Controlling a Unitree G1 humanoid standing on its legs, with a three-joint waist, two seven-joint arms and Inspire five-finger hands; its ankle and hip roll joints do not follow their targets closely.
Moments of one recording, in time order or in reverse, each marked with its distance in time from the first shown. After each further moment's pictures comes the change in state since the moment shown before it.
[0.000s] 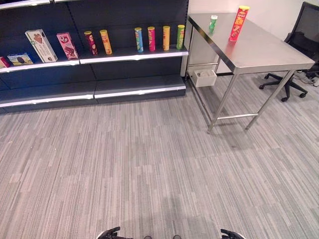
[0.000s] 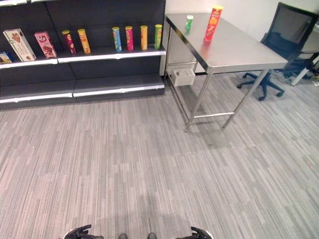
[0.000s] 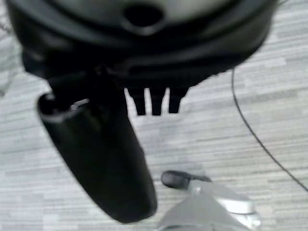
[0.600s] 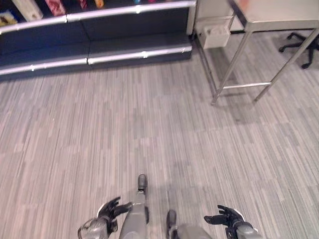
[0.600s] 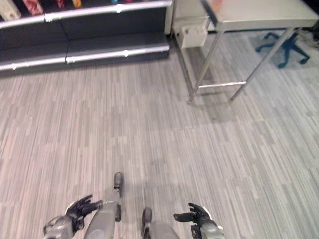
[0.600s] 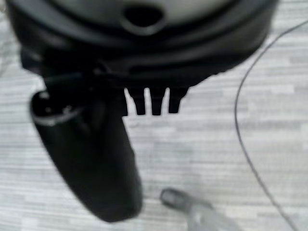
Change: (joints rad) left arm -0.139 0.004 0.033 -0.003 -0.100 -0.060 -0.001; right arm -0.082 -0.068 0.033 -0.052 0.023 -0.008 -0.015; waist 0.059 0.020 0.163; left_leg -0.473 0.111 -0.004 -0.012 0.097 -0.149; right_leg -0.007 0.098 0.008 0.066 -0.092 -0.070
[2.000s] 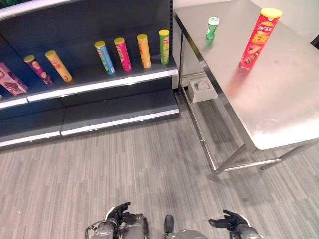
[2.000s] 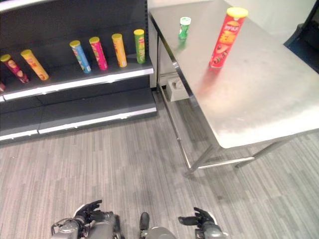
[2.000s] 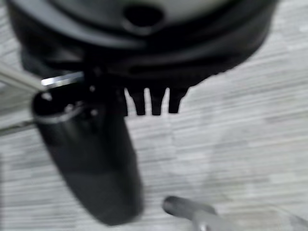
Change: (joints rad) left arm 0.025 -0.011 -0.068 -0.045 0.072 0.006 -0.017; right arm -0.034 0.047 -0.060 0.111 -0.003 -0.008 0.009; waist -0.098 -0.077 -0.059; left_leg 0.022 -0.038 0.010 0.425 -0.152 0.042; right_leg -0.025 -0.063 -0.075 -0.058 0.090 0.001
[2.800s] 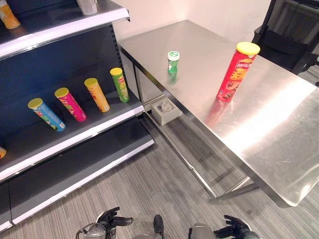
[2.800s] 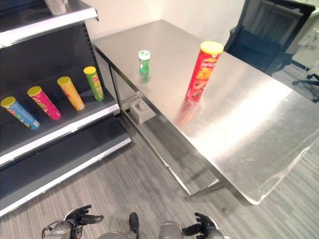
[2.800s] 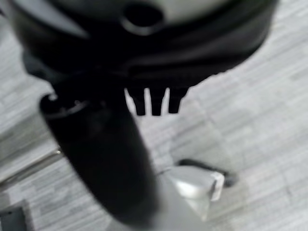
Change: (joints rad) left arm -0.006 0.070 -0.001 0.083 -0.013 0.024 0.025; right arm 0.034 -0.027 0.040 -0.058 -0.061 0.003 -0.017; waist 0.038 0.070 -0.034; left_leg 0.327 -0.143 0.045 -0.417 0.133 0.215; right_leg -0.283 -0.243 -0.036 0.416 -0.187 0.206
